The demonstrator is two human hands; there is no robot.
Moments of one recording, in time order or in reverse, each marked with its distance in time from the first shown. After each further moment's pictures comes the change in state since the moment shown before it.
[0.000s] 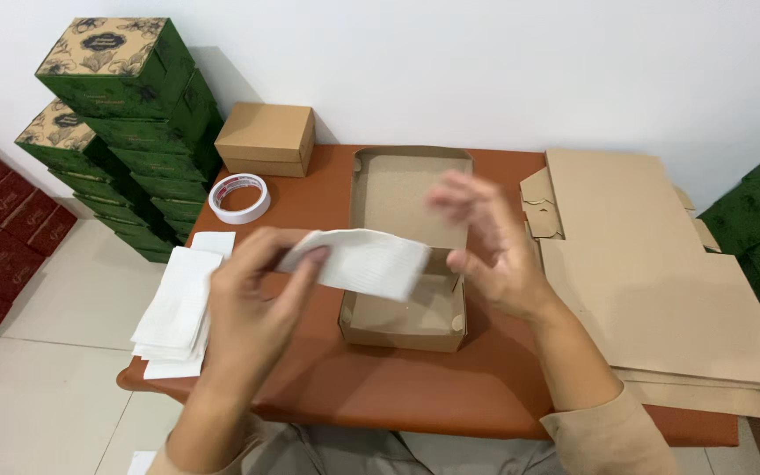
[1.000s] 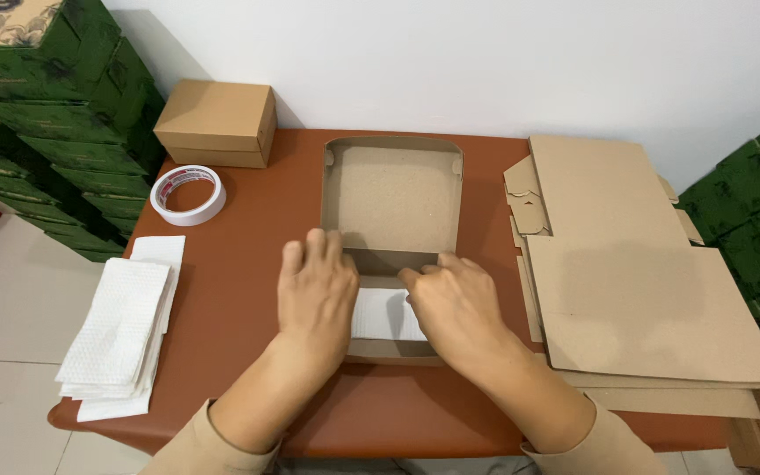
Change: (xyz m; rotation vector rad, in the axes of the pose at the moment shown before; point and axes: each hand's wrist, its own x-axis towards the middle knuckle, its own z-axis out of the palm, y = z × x) left_hand -0.022 -0.077 0.109 1.280 -0.818 0.170; right_hand -0.041 0.040 0.040 -1.137 -0.542 0.195
